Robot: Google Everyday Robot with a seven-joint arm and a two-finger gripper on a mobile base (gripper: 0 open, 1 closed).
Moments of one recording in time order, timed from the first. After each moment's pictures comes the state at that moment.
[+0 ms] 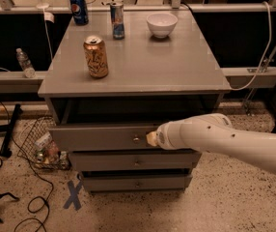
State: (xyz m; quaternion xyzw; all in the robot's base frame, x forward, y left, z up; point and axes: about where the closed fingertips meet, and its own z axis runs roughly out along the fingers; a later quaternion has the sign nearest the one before) arm 0.579 -0.055 0.636 -0.18 0.92 0.19 0.30
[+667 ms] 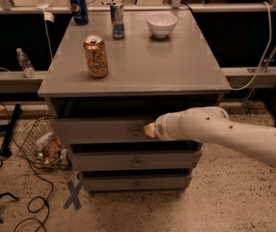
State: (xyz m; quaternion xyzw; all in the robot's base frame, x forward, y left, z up) arm 0.612 -0.046 0.648 -0.20 0.90 0.20 0.33
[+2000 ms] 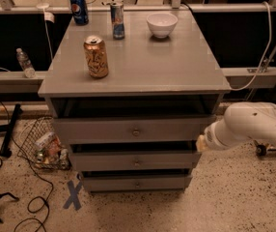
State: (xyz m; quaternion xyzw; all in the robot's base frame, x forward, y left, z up) arm 0.554 -0.229 0.614 -0.07 0.98 0.09 0.18
